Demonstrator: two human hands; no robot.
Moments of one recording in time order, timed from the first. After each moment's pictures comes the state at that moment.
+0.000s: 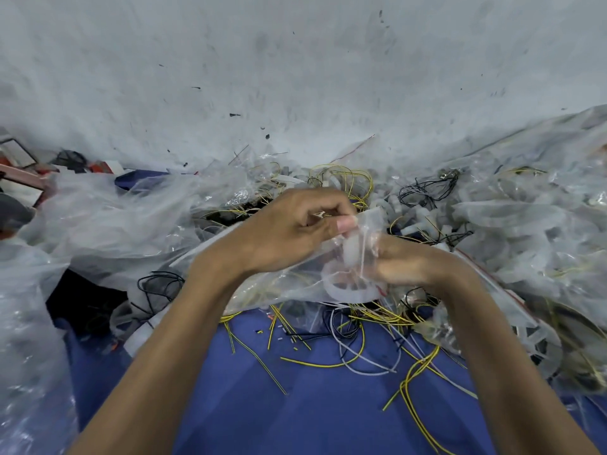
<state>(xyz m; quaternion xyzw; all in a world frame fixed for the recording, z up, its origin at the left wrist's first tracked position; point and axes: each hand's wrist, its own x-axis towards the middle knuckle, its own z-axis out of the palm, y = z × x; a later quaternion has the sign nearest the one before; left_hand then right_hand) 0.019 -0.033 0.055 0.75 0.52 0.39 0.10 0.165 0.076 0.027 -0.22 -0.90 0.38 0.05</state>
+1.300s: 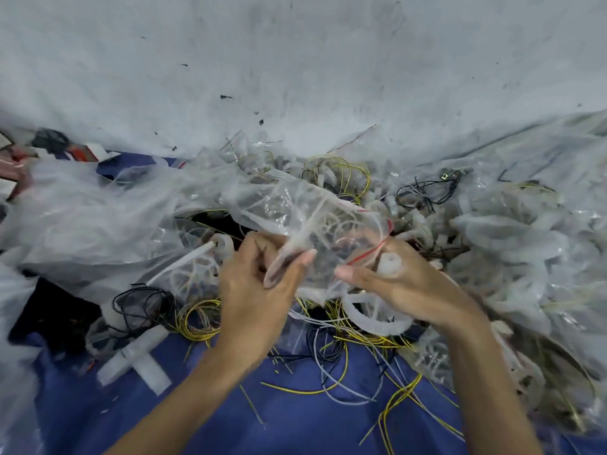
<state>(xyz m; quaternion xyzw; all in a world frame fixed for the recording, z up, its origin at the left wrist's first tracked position) 0.038 -0.013 -0.004 0.42 0.56 0.71 0.00 0.181 0.083 0.047 -0.20 -0.85 0.44 0.21</state>
